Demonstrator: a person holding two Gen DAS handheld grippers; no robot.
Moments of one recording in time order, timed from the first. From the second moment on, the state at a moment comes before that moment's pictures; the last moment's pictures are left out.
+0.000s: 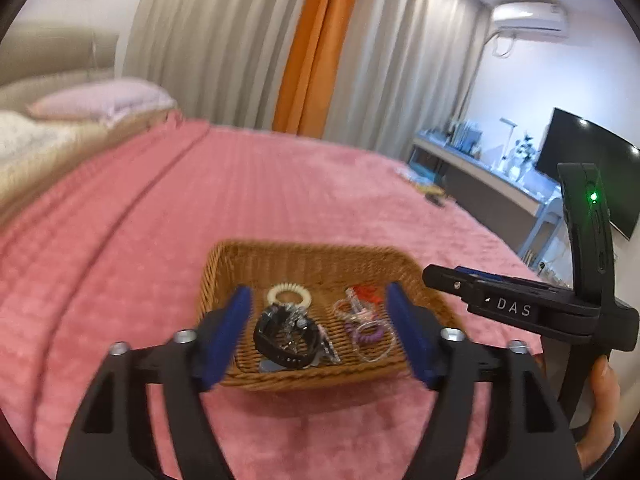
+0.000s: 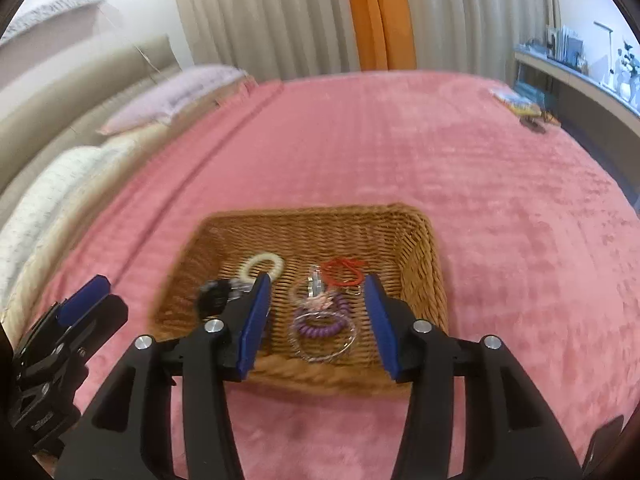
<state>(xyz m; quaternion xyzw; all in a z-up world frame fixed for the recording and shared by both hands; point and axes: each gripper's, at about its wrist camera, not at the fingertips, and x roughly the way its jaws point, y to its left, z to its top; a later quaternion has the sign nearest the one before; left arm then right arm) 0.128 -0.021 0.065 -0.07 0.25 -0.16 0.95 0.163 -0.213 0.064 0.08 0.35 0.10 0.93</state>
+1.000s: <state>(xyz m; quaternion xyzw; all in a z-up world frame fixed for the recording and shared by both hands) 0.037 -0.011 0.002 -0.01 0.16 -0.01 0.99 0.035 -0.204 0.002 0.02 0.19 0.03 0.98</state>
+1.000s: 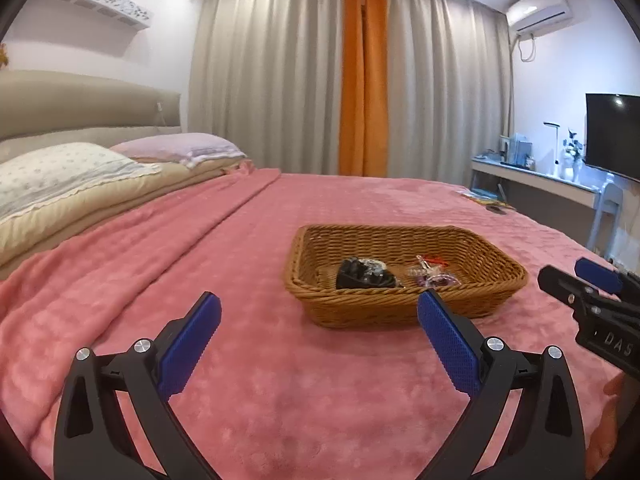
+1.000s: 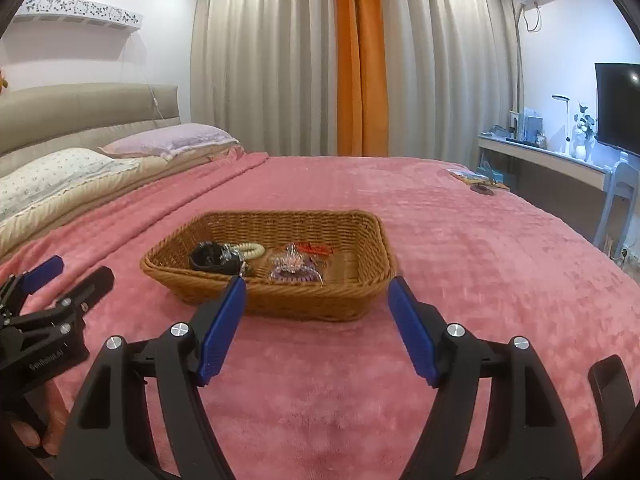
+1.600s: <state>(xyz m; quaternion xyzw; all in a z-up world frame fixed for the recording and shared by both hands) 0.032 -0.008 -0.002 -0.02 0.16 -0.02 0.99 0.030 -0.200 -0.005 0.01 0.17 0.03 0.98</state>
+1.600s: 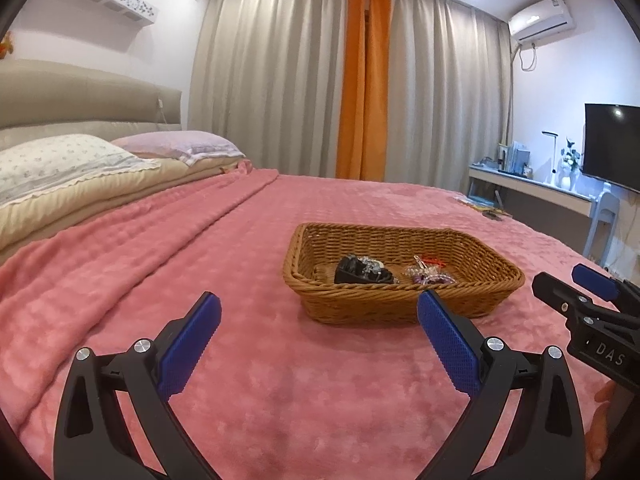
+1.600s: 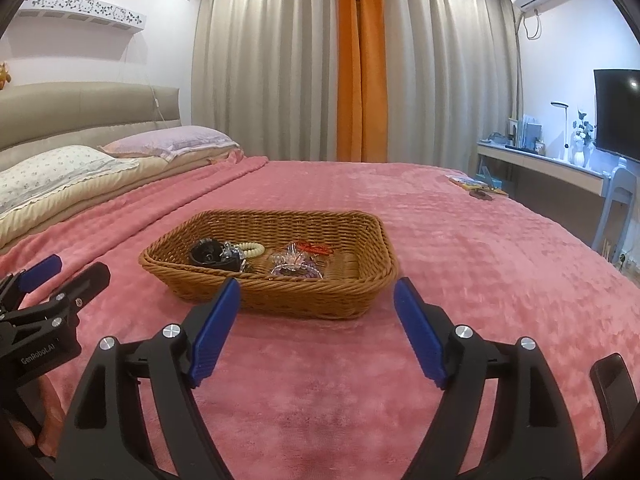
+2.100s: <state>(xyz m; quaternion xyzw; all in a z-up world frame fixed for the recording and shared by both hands) 0.030 -0.013 -0.003 -0.02 0.16 -0.04 0.99 0.031 -0.202 -0.005 0.01 0.18 0.02 0.98</state>
